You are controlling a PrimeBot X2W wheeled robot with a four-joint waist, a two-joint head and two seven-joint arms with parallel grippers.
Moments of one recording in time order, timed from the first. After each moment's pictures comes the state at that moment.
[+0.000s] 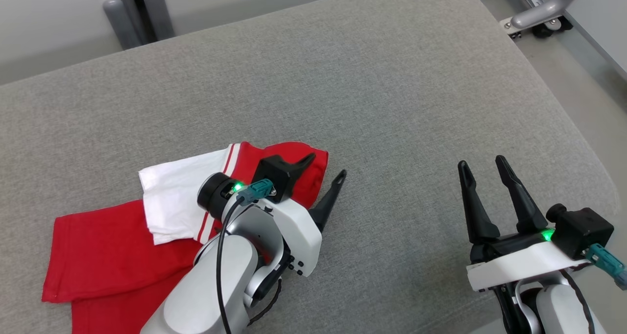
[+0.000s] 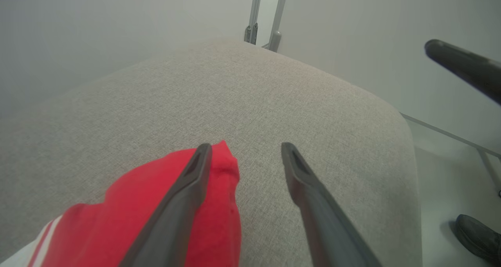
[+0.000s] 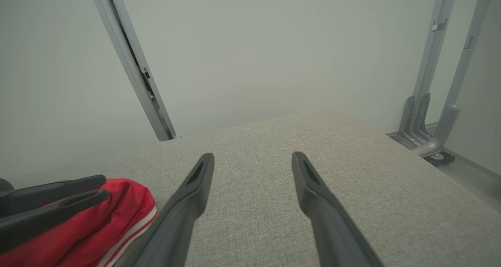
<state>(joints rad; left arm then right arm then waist) -0.50 0.08 -0.63 0.34 -0.40 -0.04 0.12 -0.17 -0.05 0.13 0.12 0.31 0.13 -0.21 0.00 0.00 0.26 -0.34</state>
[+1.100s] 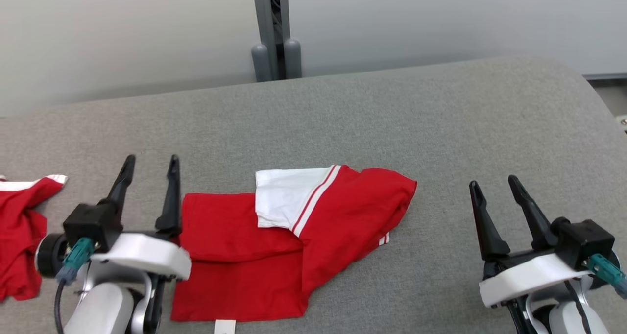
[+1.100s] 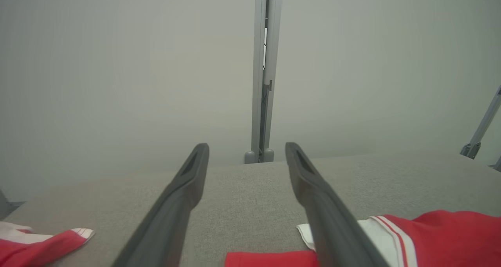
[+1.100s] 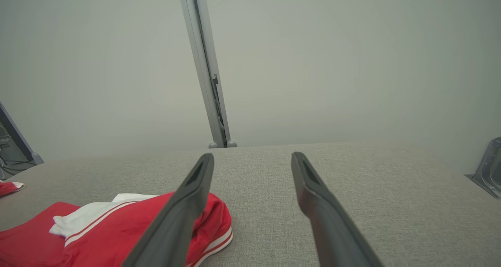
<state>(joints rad) -0.24 0.29 -0.32 0.14 -0.46 0.20 -0.18 -0.12 -0.05 0.07 0.11 0.21 0.13 -0.14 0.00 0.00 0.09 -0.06</state>
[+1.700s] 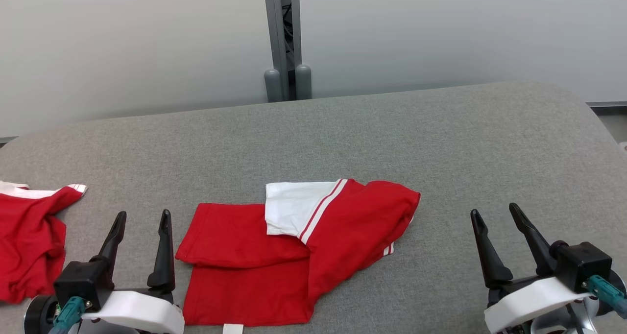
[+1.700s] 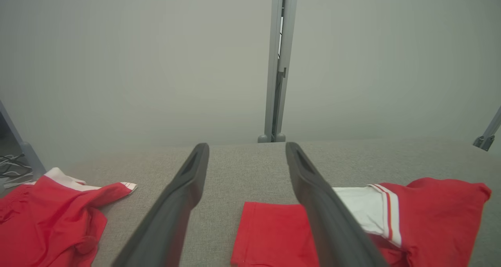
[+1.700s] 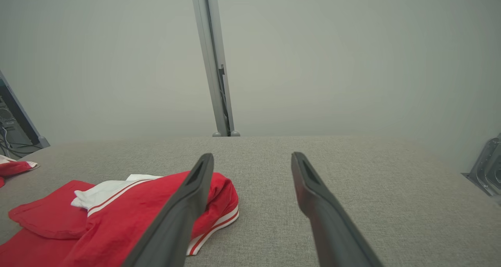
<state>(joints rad) 0.03 0.36 -0.29 -0.10 -0.46 0.31 -0.11 -0.01 -0.06 0.06 0.04 0.18 0.13 -0.07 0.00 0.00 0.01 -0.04</state>
